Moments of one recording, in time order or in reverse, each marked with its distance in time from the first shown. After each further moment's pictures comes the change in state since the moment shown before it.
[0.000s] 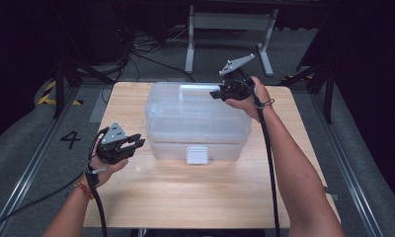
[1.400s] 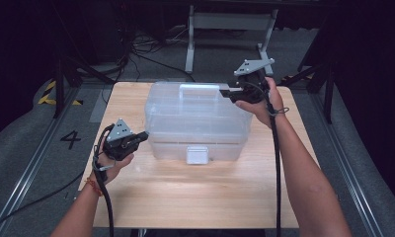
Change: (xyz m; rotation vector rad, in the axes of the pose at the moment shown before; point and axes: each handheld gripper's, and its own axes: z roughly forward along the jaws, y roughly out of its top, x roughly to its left) left arm -0.004 0.009 0.011 -0.065 -0.004 -0.012; right arm 0.008 -0.016 -0.042 -0.103 -0.143 0.021
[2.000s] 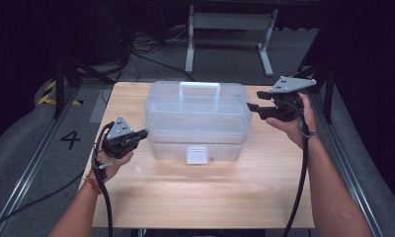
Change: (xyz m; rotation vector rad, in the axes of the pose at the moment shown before) left arm 0.001 0.009 -0.003 0.006 0.015 0.019; right arm -0.007 -0.063 -0.064 -0.038 -0.062 0.033
